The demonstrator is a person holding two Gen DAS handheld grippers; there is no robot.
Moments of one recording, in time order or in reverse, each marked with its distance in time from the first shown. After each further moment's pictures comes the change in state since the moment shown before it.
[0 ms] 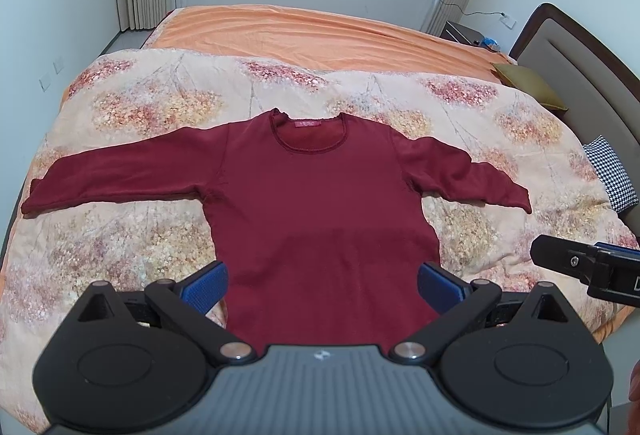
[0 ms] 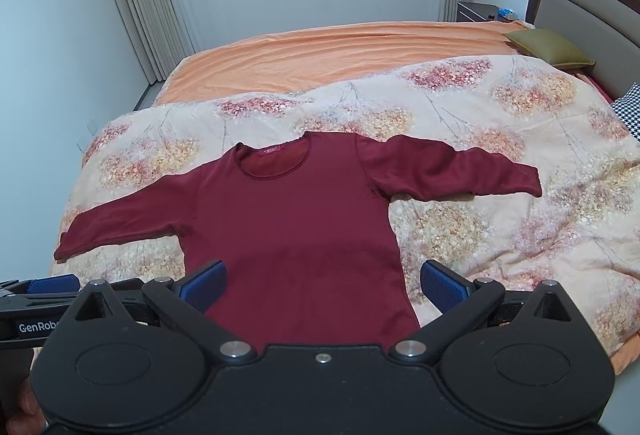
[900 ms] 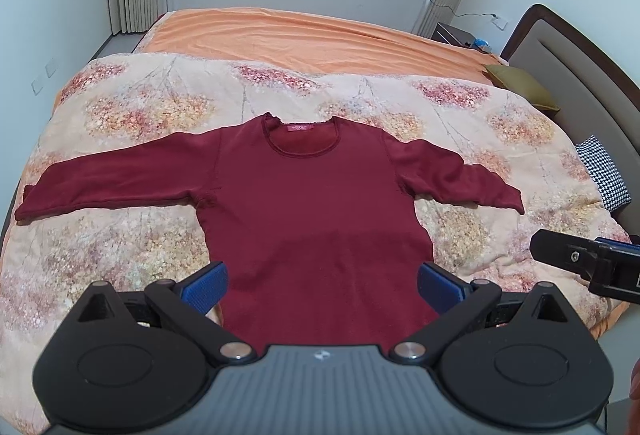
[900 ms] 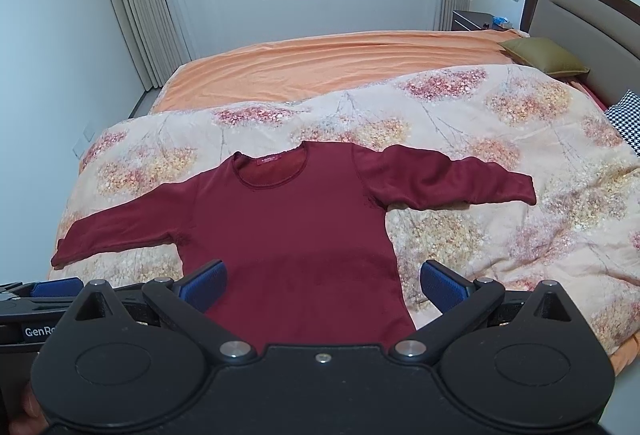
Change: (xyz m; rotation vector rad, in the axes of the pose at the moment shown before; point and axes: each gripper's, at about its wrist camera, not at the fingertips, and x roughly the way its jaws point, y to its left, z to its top) left arm -0.001 0.001 0.005 0.014 -0.006 -0.026; right arm -0.006 0.006 0.002 0.003 -0.032 -0.018
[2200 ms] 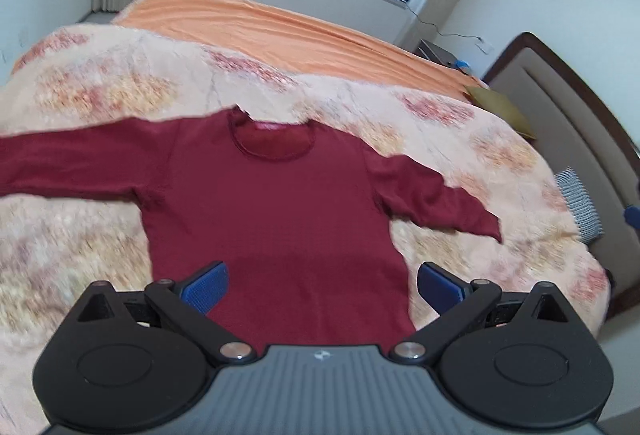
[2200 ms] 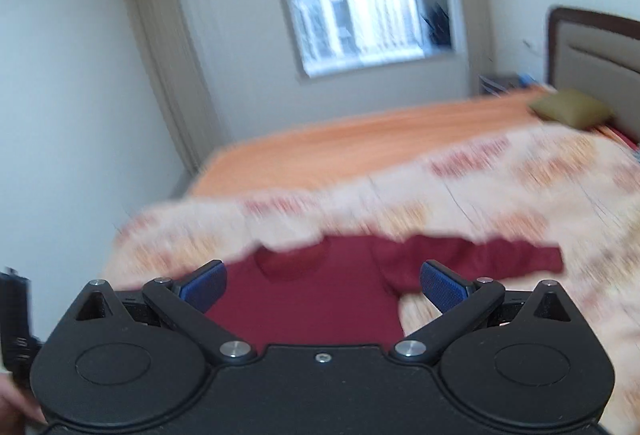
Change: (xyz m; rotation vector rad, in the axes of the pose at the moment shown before) left arm 0.087 0.020 0.014 -0.085 -0.039 -0.108; right arm 0.004 -0.083 0.024 0.029 -0.307 0.218
